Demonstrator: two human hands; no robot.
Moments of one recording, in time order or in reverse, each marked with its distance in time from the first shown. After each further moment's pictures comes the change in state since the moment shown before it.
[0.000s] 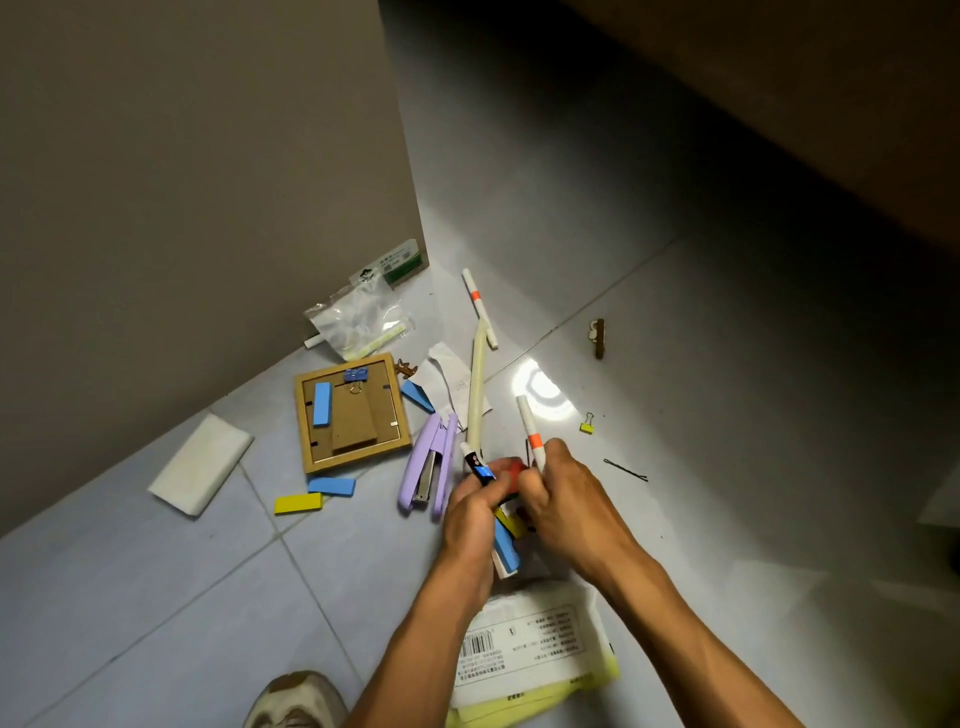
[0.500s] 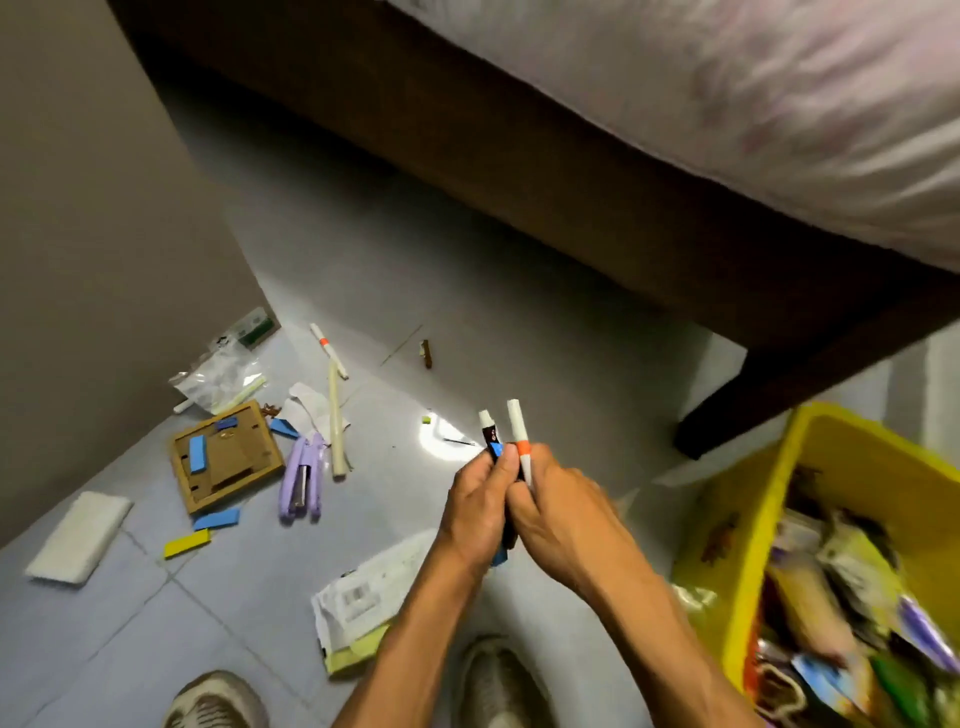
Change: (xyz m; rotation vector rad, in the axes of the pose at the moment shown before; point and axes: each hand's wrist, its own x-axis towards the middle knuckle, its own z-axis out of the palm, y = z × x) left_hand -0.161 -0.010 0.110 0.443 -0.417 0.237; right_hand -0.196 0.001 -0.108 -0.240 0.305 0.031
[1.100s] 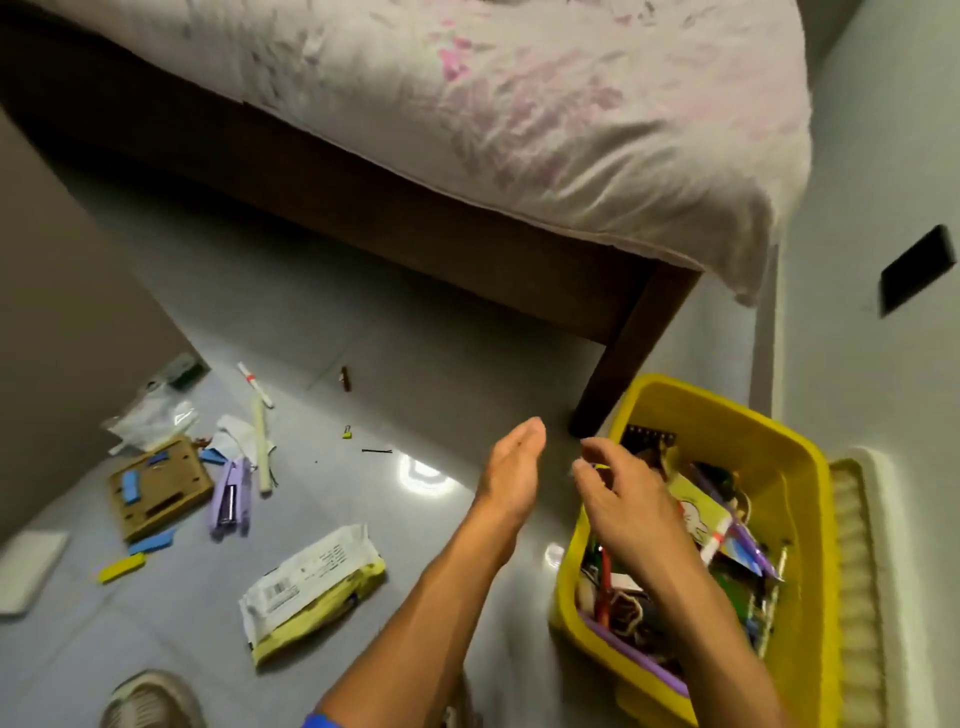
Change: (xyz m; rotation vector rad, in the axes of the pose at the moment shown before) left_hand -0.056 0.016 0.175 0.156 -0.146 -0.051; right_hand -0.121 0.128 -0.102 0.261 0.366 0.270
